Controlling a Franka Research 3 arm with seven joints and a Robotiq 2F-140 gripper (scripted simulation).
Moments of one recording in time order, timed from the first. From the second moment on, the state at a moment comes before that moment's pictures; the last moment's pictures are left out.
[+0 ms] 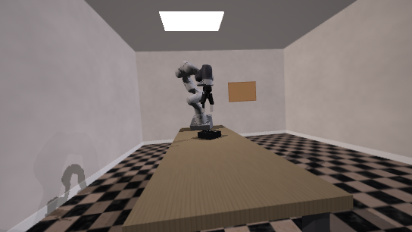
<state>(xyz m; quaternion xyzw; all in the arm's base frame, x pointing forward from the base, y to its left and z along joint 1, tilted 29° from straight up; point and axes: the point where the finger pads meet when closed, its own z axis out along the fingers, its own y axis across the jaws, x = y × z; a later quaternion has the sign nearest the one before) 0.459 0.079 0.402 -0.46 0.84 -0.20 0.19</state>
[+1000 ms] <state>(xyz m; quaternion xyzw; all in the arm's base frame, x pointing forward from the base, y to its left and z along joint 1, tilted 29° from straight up) 0.443 0.078 0.378 -0.54 0.80 -0.21 0.17</state>
